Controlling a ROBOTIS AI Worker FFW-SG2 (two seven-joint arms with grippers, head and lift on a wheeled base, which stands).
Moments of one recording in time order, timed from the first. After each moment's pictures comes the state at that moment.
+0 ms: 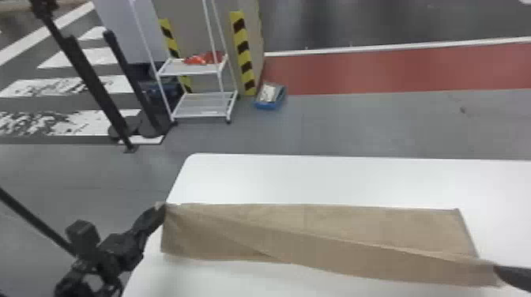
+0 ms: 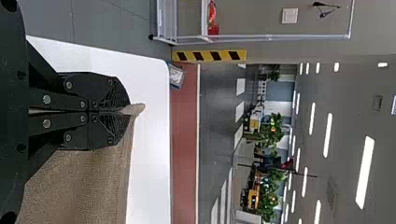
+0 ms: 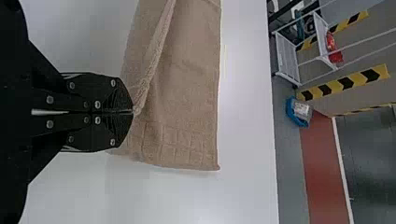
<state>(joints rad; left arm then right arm) 0.09 0.17 0.57 -1.18 0.07 -0.16 -0.75 0.22 -0.07 -0.35 -2.04 0.36 1.06 1.04</state>
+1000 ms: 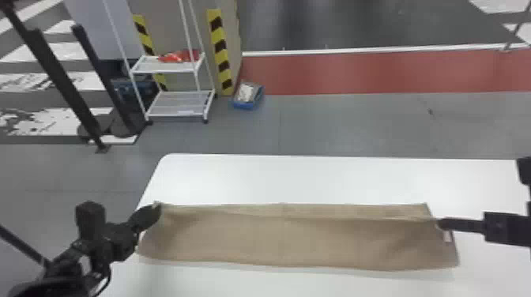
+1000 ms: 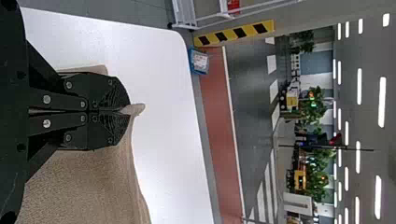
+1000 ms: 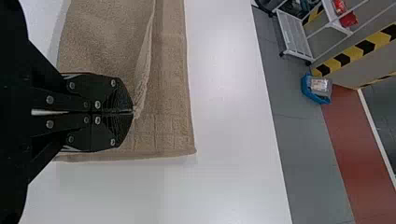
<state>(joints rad) -0.05 0.18 0.51 -1.07 -0.20 -0.10 -0.73 -0.23 -0.09 -0.32 -1.53 0.46 1.17 1.00</state>
